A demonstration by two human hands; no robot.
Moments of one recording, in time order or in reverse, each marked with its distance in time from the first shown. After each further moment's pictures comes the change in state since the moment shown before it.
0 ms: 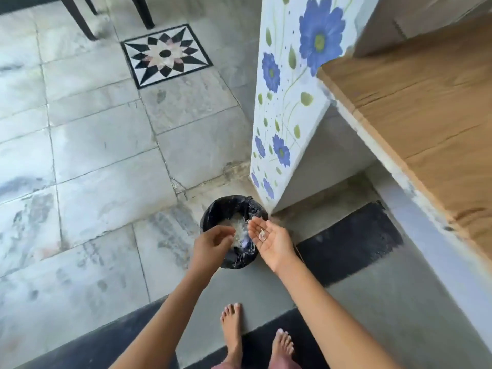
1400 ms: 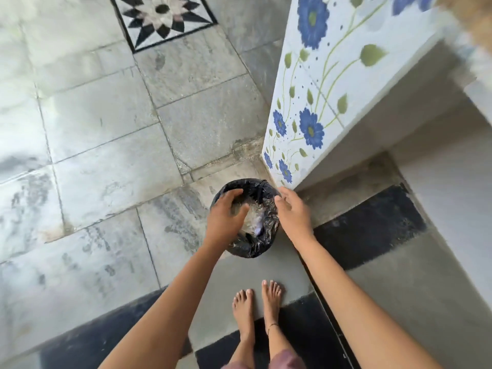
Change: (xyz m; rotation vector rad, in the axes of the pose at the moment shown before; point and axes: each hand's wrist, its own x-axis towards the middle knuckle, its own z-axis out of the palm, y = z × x) left_hand 0.104 -0.035 0.003 0.273 -0.030 0.126; right_hand 0.093 0.006 0.006 -1.139 0.162 -0.569
